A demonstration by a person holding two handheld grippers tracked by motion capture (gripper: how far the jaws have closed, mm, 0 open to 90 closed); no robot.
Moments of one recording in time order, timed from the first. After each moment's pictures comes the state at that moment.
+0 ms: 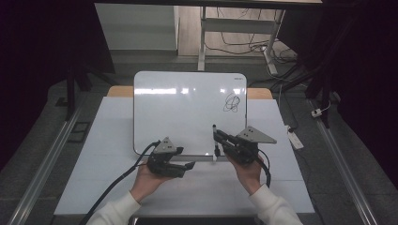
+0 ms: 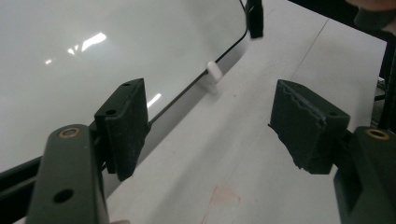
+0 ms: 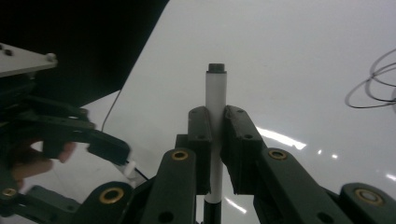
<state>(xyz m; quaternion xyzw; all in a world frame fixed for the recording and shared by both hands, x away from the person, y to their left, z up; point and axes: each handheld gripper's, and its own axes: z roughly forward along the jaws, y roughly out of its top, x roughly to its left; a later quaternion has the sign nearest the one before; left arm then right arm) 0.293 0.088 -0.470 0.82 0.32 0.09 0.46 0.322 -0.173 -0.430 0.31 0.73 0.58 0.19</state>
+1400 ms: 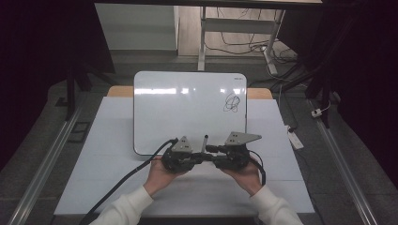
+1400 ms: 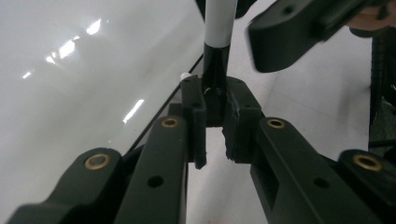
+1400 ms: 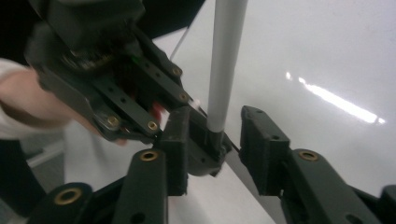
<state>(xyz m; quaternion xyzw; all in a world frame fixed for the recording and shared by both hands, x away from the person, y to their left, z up) 0.308 0.059 -0.471 0.86 0.25 0.08 0.43 0.324 -0.161 -0.445 0.22 0.83 0.51 0.06</state>
